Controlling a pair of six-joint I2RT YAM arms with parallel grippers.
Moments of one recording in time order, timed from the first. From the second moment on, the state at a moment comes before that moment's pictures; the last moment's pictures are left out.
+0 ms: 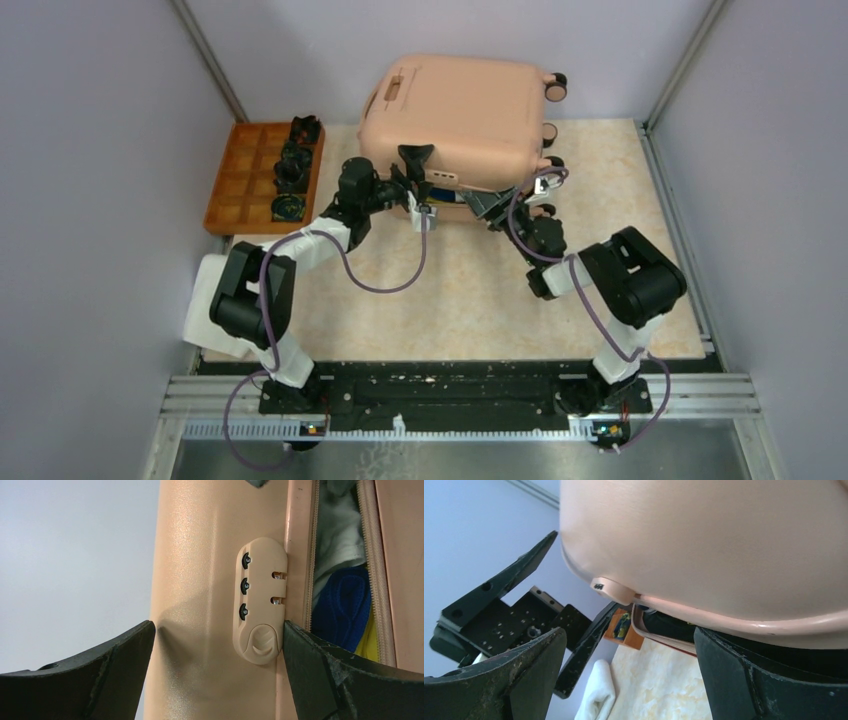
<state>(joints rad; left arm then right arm) -0.39 1.65 1.00 0.55 0.68 1.47 0.50 1.76 0.56 1.40 -0.09 1.05</state>
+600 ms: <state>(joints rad) -0.39 1.66 1.02 0.55 0.64 1.47 0.58 1.99 0.73 1.56 0.14 1.10</state>
